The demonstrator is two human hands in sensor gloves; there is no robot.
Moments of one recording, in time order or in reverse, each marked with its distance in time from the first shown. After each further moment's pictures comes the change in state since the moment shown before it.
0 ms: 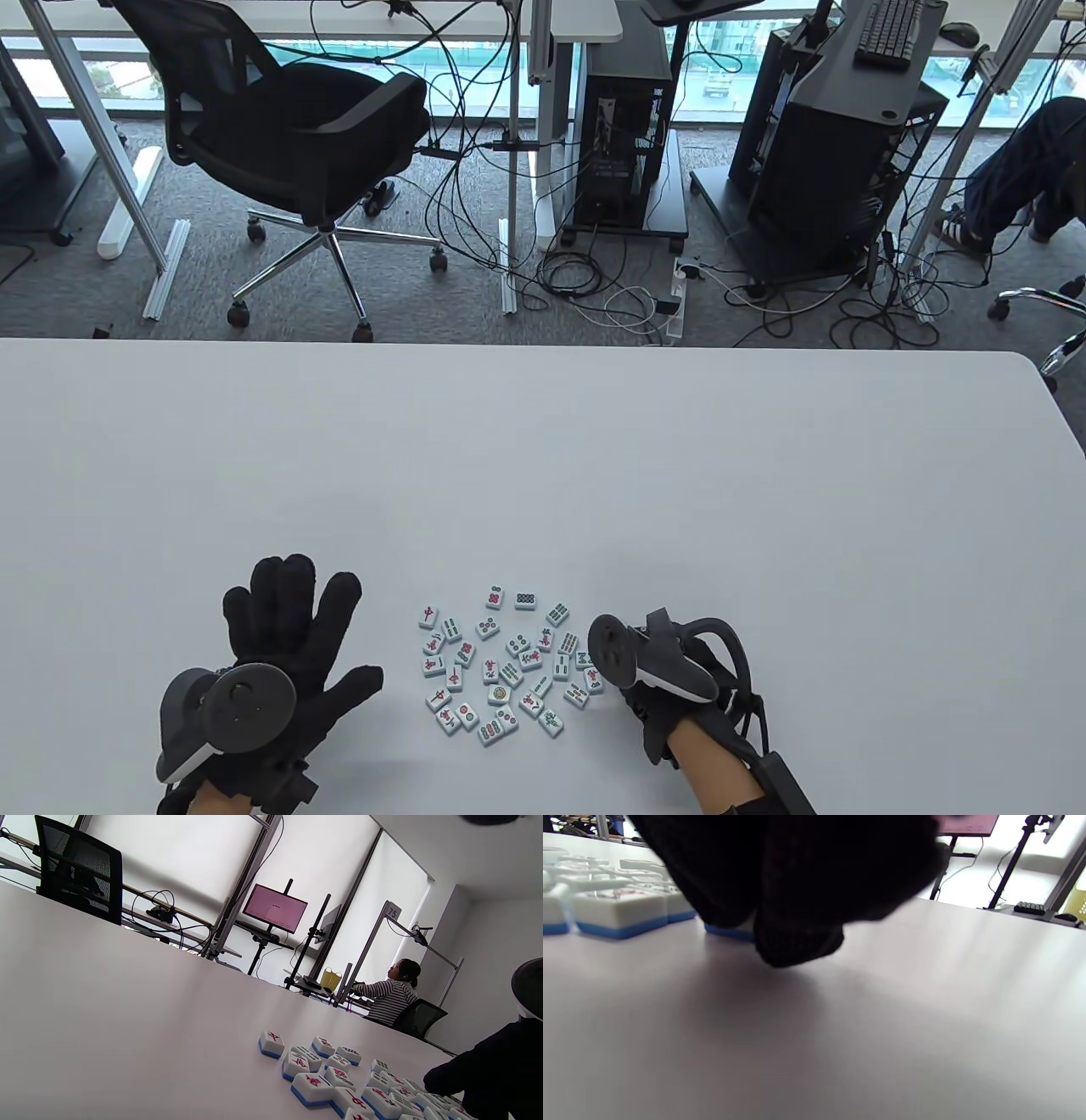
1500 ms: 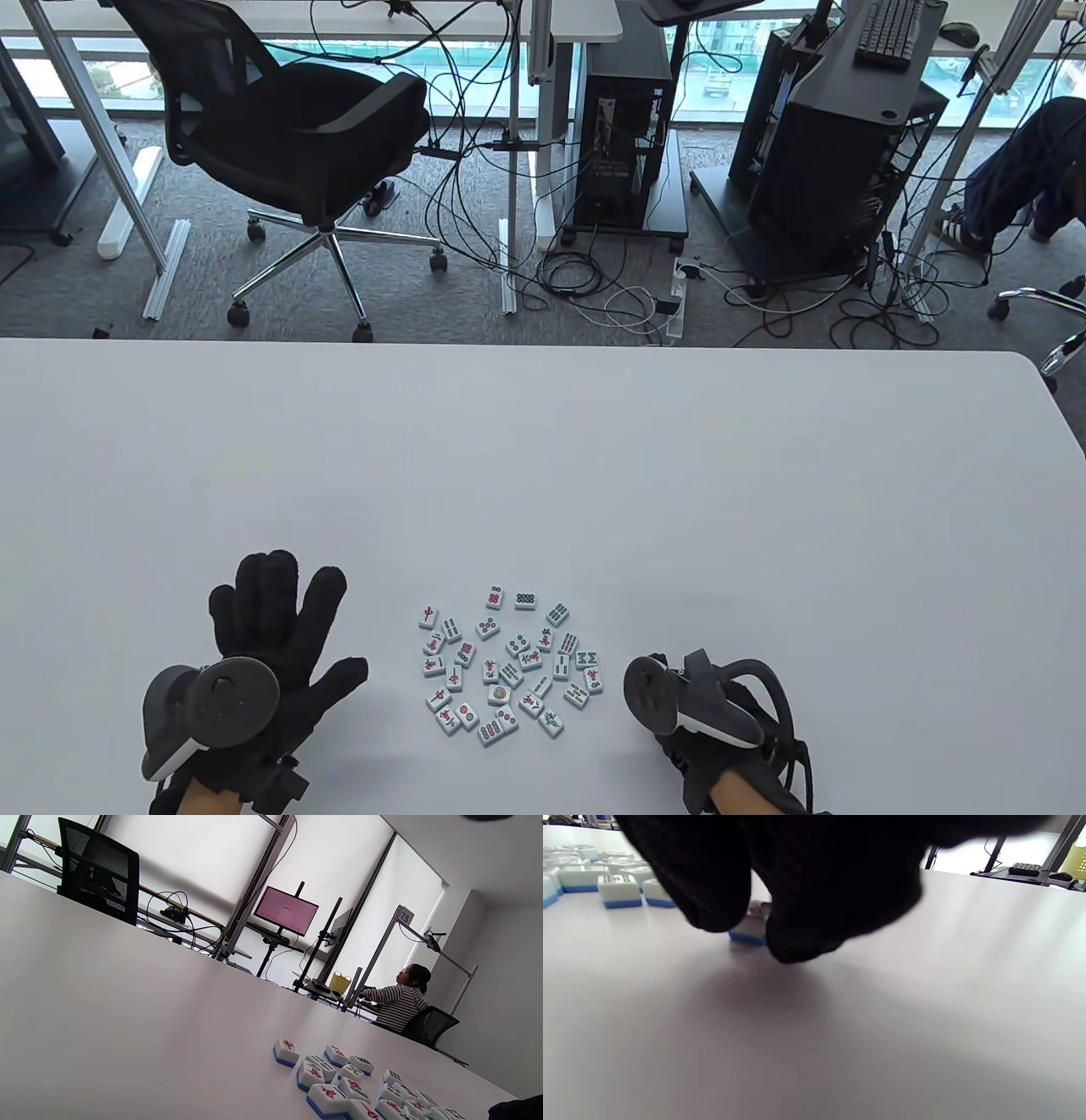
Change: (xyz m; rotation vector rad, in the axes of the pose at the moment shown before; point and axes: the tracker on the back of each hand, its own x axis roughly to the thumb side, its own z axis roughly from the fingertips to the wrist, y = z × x) left_hand -0.010 0.007 0.001 0.002 0.050 0.013; right_hand -0.017 -0.002 0.047 0.092 0.060 -0.123
